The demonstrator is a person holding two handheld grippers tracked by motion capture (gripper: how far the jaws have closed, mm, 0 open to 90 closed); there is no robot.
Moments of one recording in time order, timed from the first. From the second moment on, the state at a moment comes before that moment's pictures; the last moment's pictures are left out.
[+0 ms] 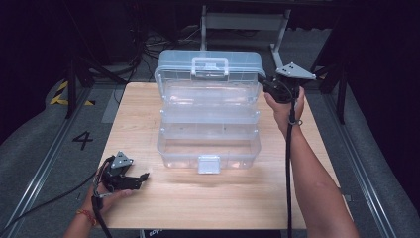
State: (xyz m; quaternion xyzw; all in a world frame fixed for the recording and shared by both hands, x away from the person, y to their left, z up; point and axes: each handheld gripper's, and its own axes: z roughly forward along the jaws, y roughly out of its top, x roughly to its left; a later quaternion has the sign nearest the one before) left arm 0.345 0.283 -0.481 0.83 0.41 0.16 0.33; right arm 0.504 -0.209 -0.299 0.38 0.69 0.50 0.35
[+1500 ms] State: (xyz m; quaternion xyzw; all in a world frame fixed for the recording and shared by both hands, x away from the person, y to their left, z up) left arm 0.344 0.280 -0.482 0.82 0.43 0.17 0.33; right arm 0.544 -0.213 -0.295 0.39 0.69 0.51 0.32
